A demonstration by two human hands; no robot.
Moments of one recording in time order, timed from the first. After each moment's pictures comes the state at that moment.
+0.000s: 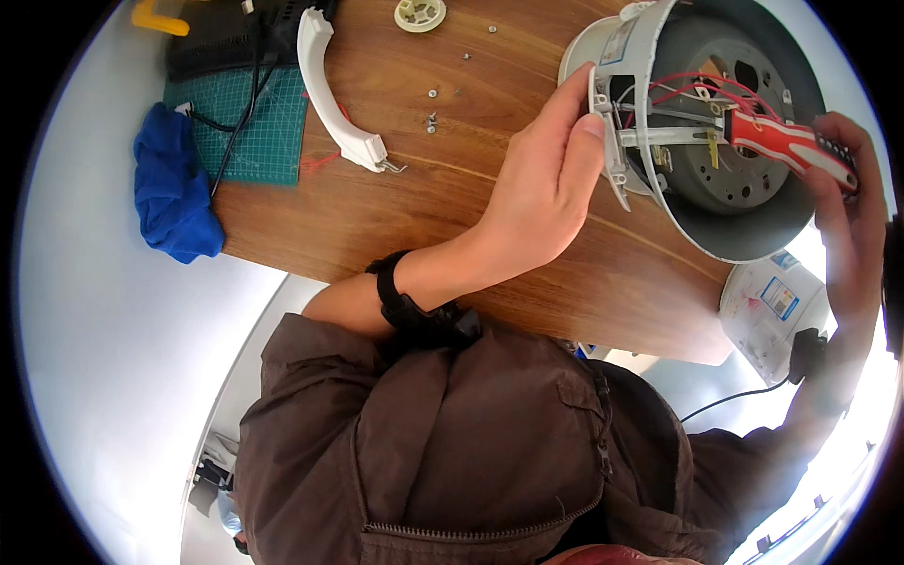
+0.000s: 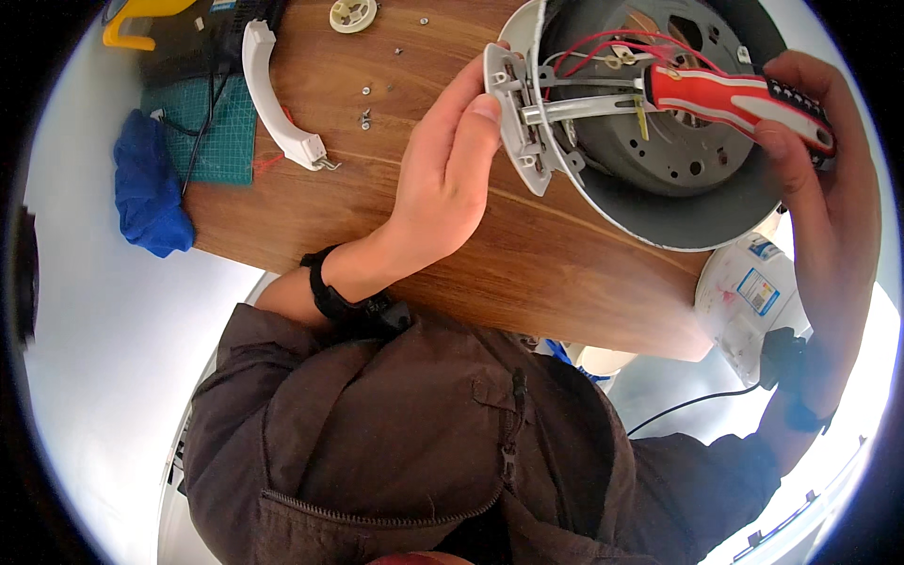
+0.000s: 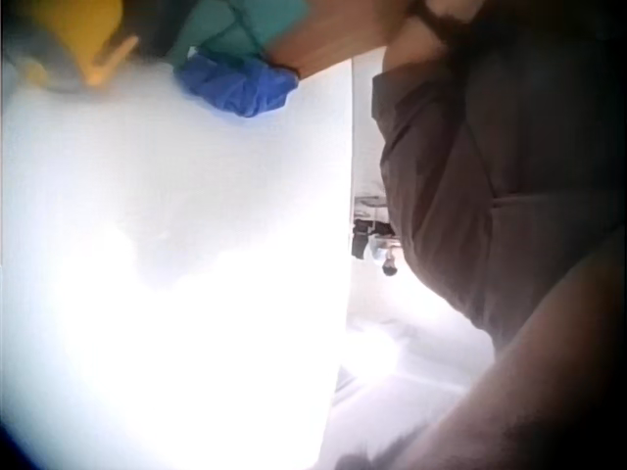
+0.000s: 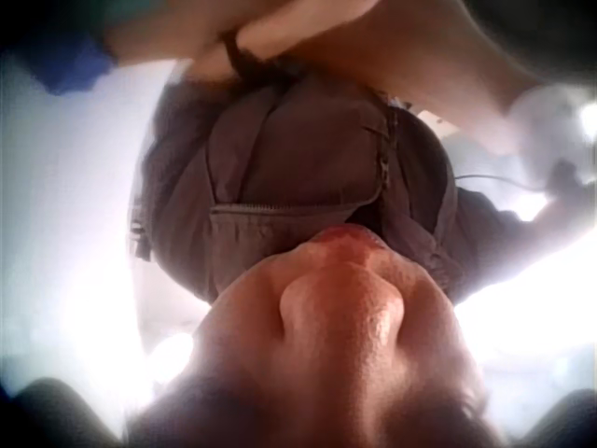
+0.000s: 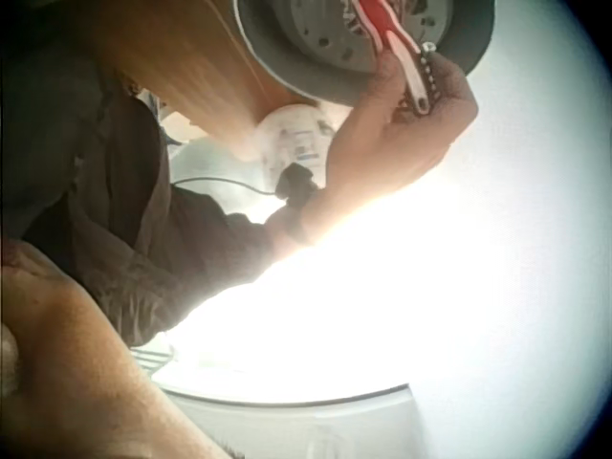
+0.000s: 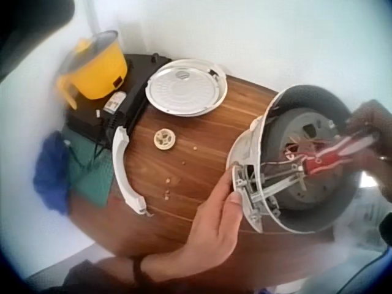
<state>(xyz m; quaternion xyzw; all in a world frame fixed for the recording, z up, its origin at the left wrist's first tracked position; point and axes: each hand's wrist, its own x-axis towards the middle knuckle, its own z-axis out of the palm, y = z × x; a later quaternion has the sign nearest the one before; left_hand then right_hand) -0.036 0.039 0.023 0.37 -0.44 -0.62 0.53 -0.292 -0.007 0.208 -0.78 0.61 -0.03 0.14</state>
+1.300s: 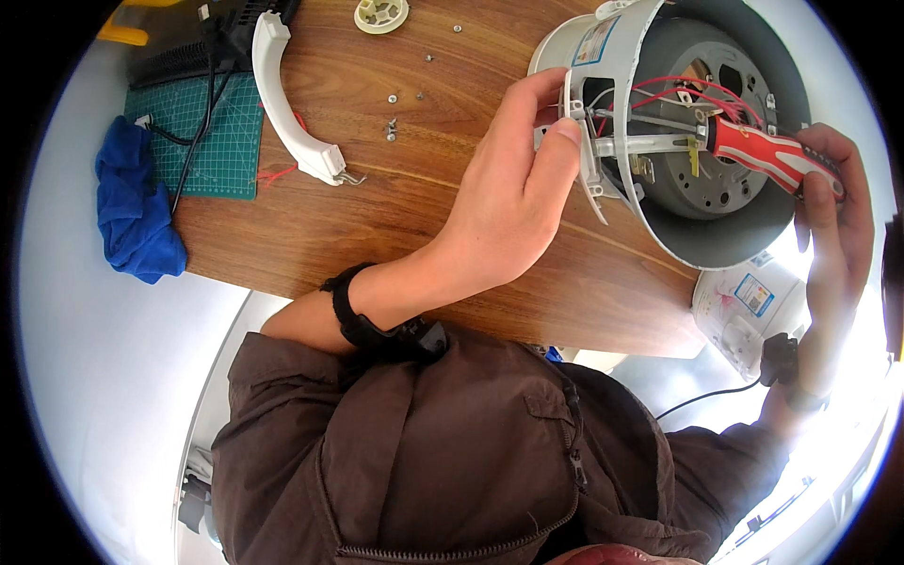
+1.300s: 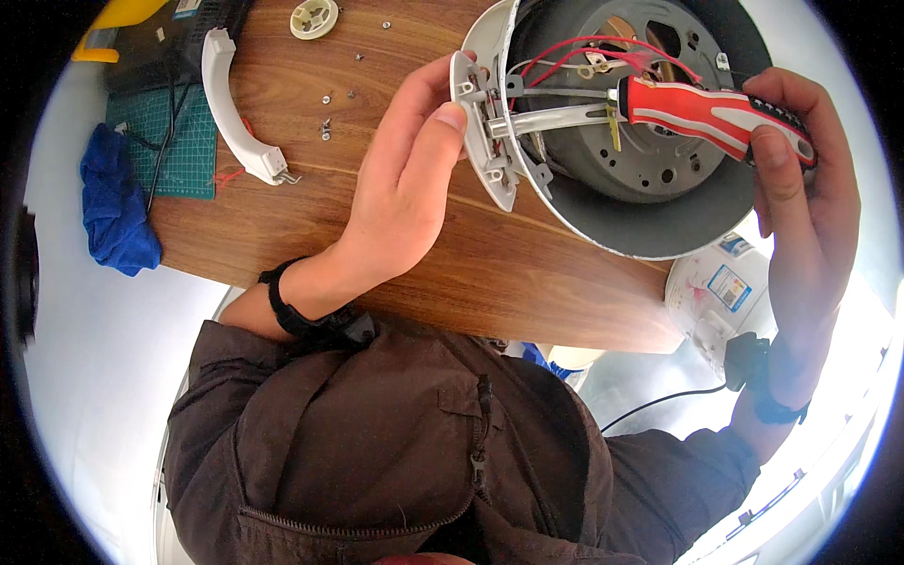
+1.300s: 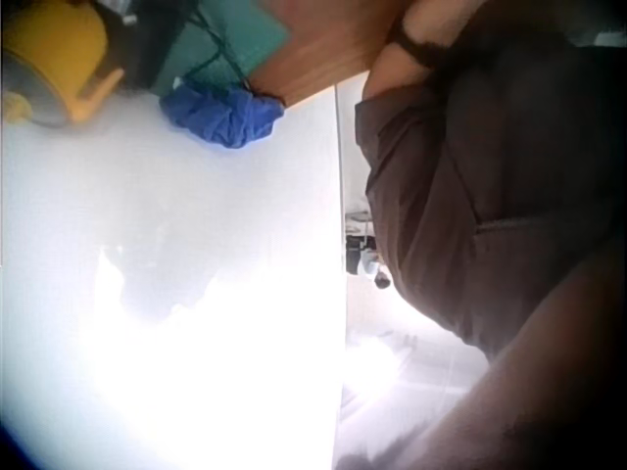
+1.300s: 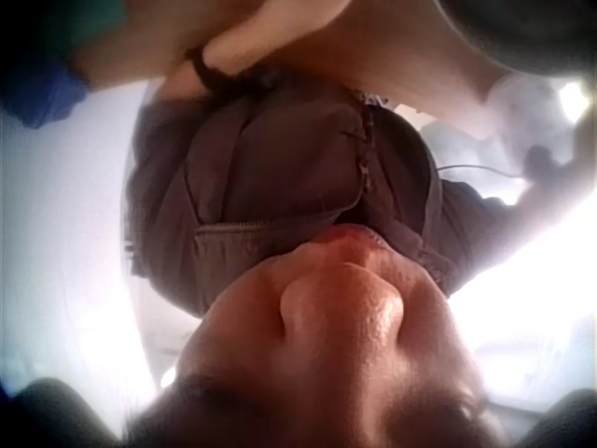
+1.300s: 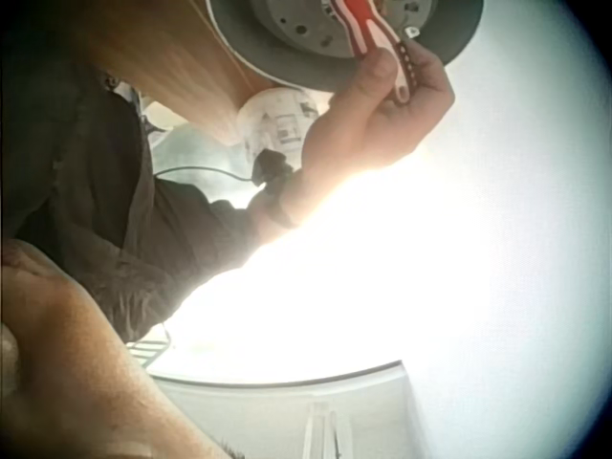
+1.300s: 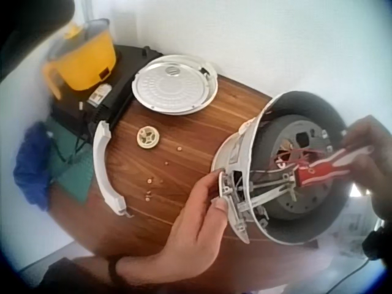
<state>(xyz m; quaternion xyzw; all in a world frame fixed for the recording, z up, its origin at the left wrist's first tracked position) -0.036 0.035 0.028 0.38 -0.40 -0.65 0.51 -0.291 -0.006 0.205 -0.74 0.65 -0.06 0.15</state>
